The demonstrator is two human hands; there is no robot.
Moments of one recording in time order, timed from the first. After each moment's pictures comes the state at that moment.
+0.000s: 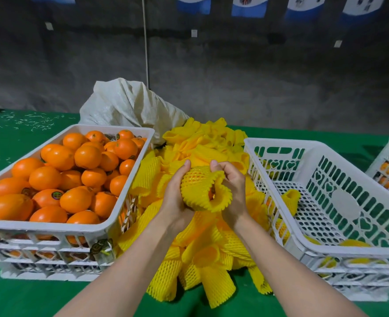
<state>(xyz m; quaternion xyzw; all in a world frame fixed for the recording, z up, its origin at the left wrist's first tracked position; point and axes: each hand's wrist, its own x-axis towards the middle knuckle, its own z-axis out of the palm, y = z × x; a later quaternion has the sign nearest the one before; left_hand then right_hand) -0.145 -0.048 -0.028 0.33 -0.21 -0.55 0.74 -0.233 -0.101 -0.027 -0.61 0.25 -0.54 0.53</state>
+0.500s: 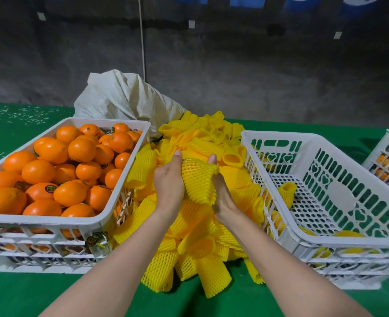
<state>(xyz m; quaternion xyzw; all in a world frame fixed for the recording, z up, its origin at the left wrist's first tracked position) -0.145 -0.058 -0.031 0.56 -0.23 -0.22 0.76 -0.240 -0.087 -0.029 -0.63 0.33 -0.32 0.62</state>
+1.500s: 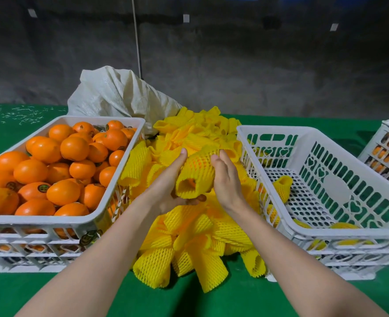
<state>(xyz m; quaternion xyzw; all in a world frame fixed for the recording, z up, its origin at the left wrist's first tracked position) -0.137 -0.045 -0.017 0.54 -0.31 -0.55 0.56 -0.254 -0.109 -0.035 -0.67 0.33 -0.42 0.52</state>
